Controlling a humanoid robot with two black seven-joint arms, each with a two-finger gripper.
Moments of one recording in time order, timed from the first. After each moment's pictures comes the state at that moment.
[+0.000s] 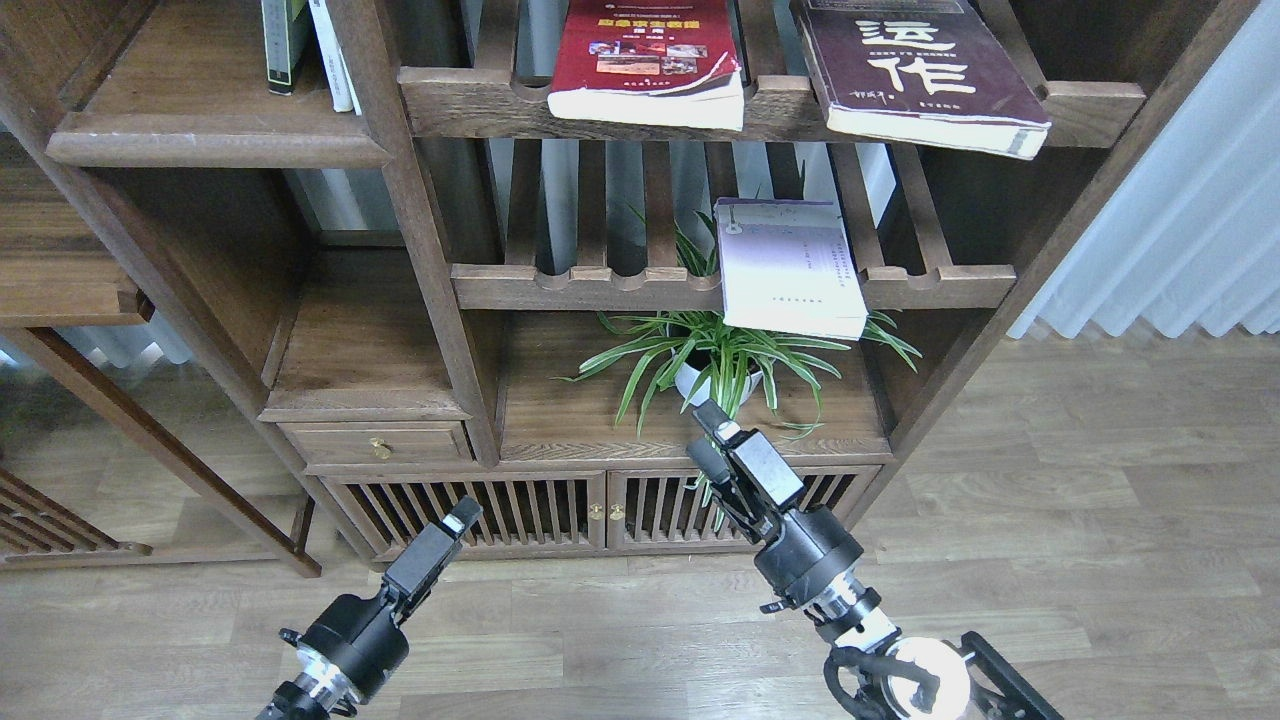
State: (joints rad) left arm 0.20 0.00 -1.22 -1.18 0.17 -0.49 0.22; right arm -0.09 0.01 1.12 1.23 0.07 0.58 -0.17
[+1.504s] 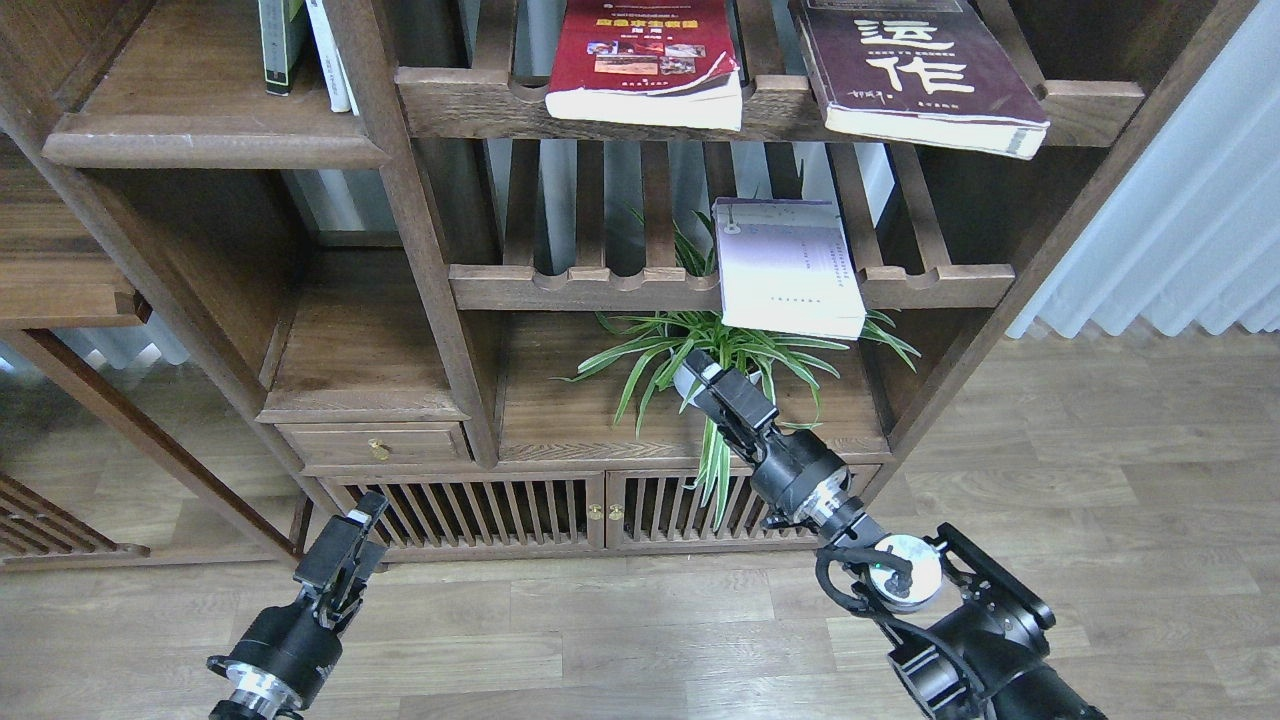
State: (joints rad) left arm 0.23 0.00 -1.38 -1.12 0.01 -0.49 0.22; right arm 0.32 0.02 1.06 0.81 0.10 0.58 -0.09
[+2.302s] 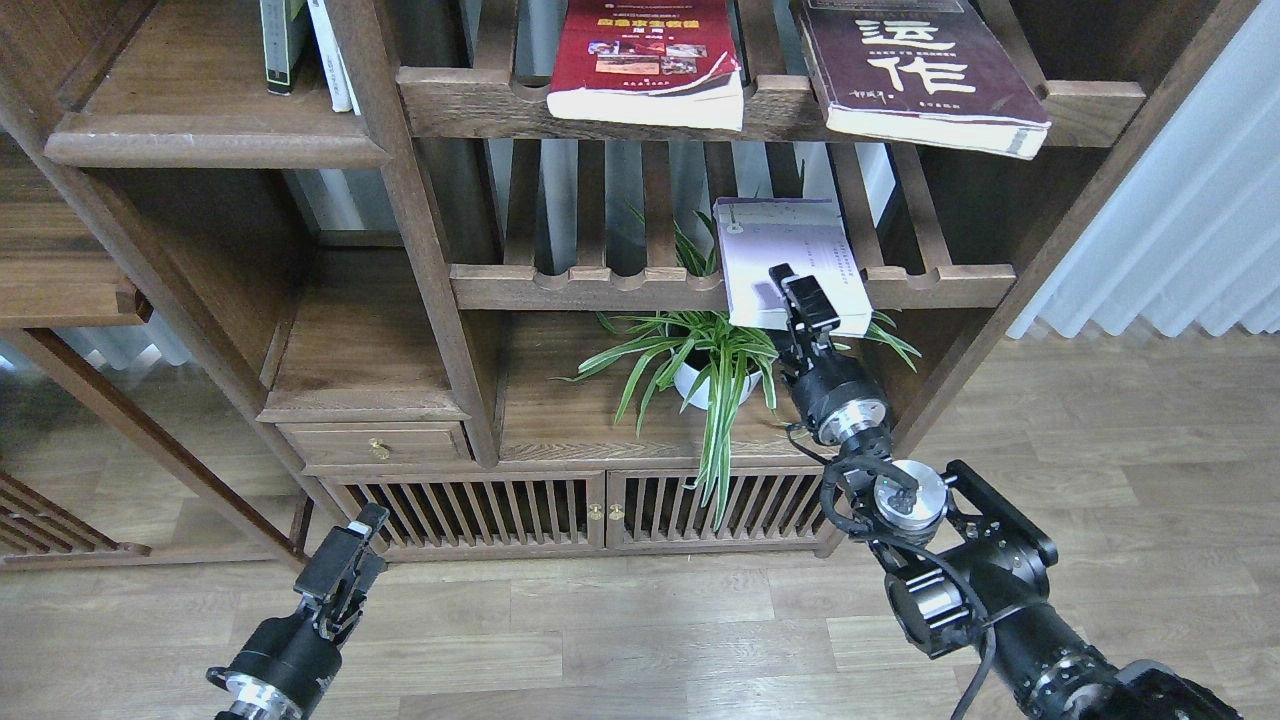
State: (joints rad) left arm 0.24 0.00 -1.37 -1.12 0.01 -0.49 0.22; right arm 0.41 0.01 1.14 0.77 0.35 0.34 0.07
